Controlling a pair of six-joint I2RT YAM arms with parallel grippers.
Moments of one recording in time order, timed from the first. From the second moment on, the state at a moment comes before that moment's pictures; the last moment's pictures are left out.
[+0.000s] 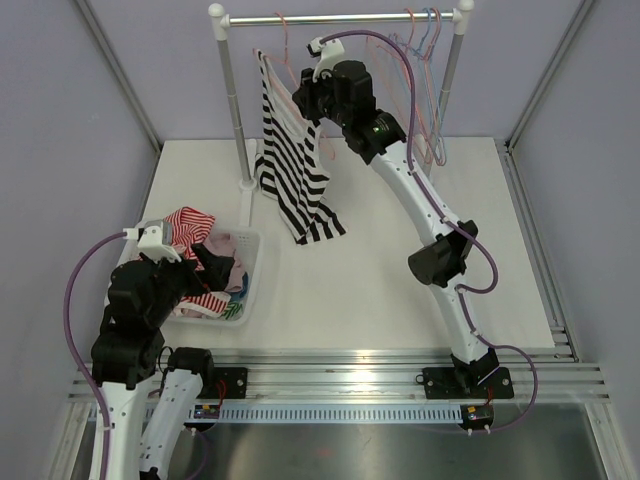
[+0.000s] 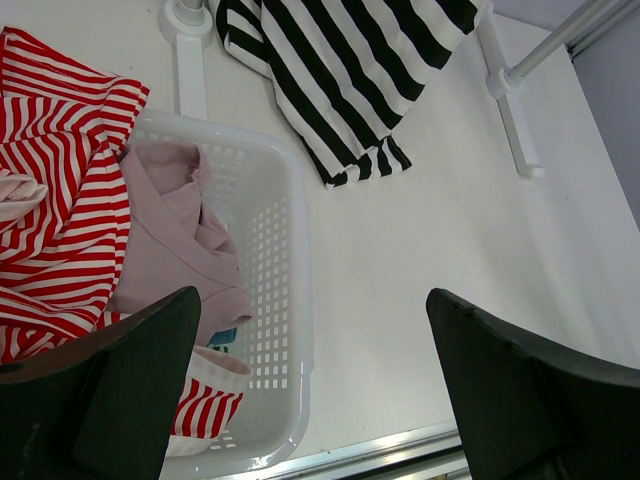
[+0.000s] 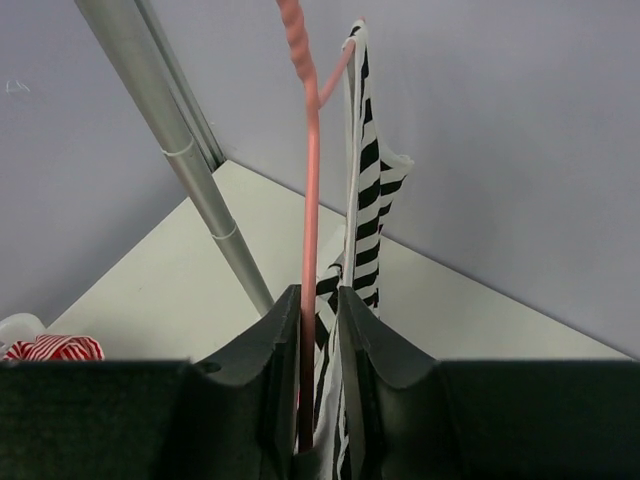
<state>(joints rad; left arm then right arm) -0.09 0.41 0.87 -0.79 0.20 -0.35 0.61 2.33 2.72 -0.46 -0.04 0.12</state>
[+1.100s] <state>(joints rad) -0.10 0.44 0.87 -0.78 0.21 -0.35 0.61 2.02 2.50 -0.47 0.07 0.10</state>
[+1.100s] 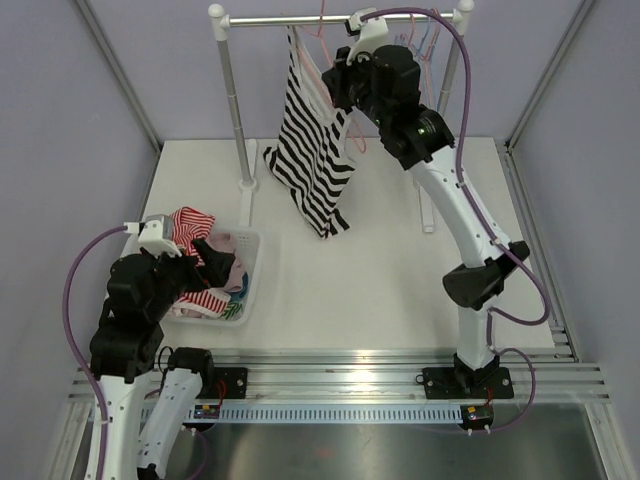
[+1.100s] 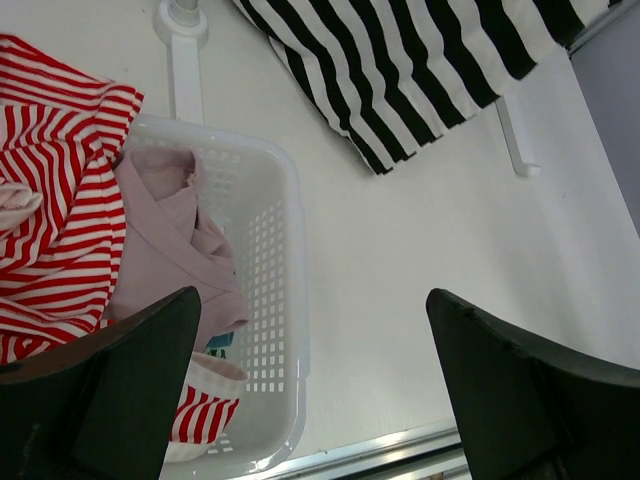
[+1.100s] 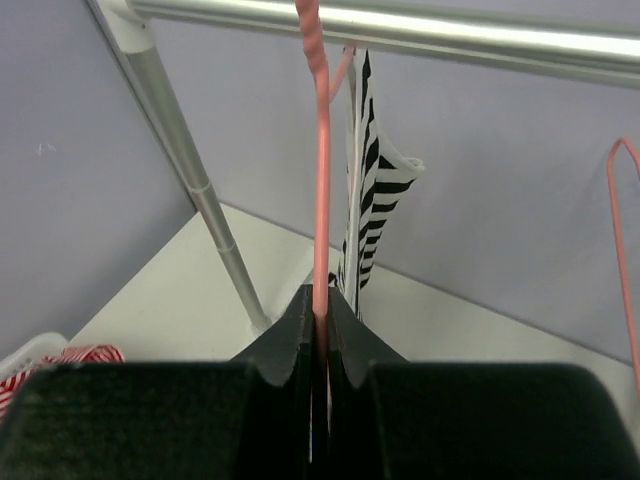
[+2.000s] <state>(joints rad) -0.79 1.24 1.75 -0.67 -0.17 -0.29 0.61 0.99 1.63 -0.69 -0.23 0.32</state>
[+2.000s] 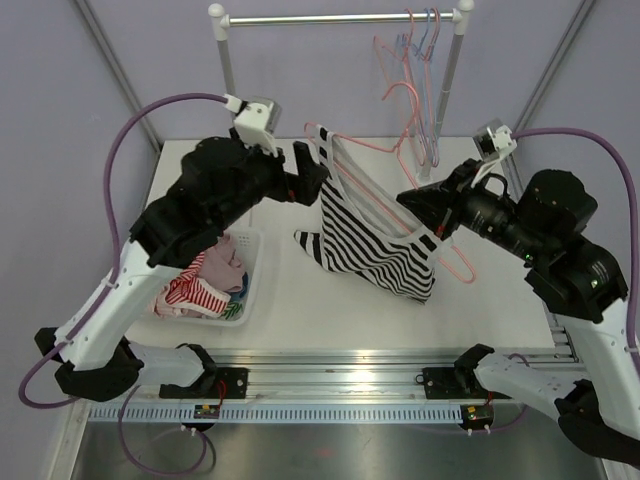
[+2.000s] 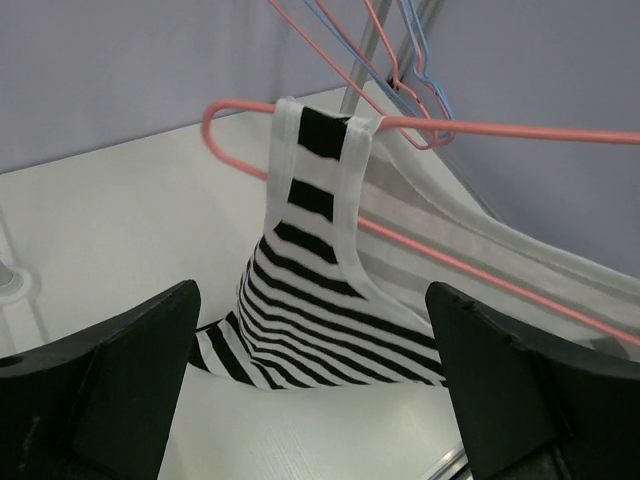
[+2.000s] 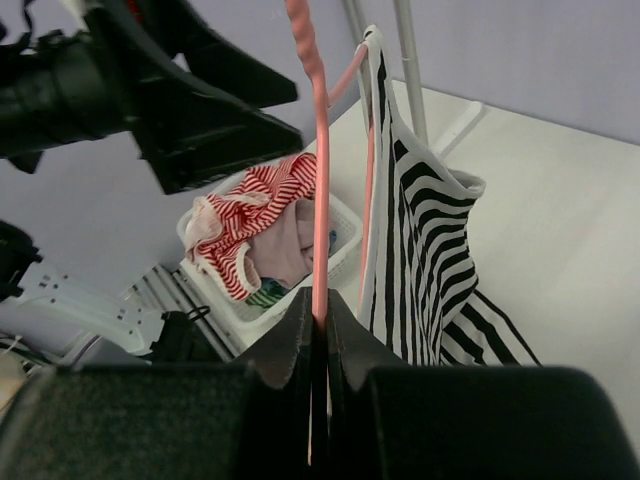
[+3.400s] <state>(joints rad) -0.74 1.33 1.64 -0.69 -0.36 -0.43 0.61 0.70 1.18 -0.56 -0.39 0.23</state>
